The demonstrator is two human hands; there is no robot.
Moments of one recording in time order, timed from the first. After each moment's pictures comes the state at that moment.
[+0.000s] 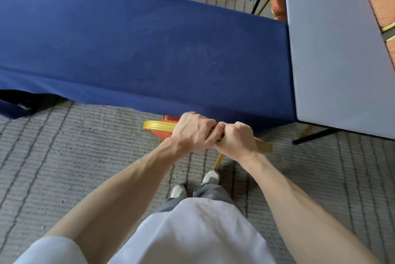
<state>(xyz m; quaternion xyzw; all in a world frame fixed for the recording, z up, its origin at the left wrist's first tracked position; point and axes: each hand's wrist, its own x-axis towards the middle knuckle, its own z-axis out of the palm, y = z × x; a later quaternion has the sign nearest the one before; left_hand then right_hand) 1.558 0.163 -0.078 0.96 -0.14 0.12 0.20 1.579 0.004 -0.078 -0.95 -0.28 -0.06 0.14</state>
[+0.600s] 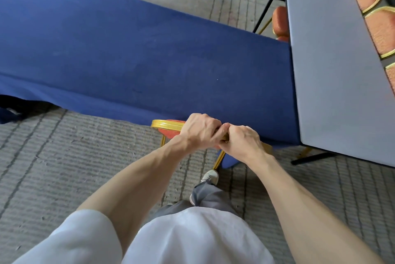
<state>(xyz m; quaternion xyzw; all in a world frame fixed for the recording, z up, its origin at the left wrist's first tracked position) 1.632 0.169 -0.114 0.97 -0.10 0.10 0.21 1.645 0.013 -0.079 -0.97 -0.24 0.08 0.04</state>
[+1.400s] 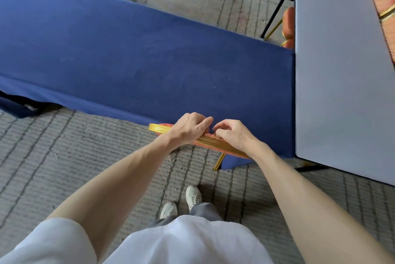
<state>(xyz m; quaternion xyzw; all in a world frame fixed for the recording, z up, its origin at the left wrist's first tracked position) 1.664 0.178 -0.071 0.90 0.05 -0.12 0.41 1.709 0.003 -0.033 -0.87 -0.08 0.37 0.33</state>
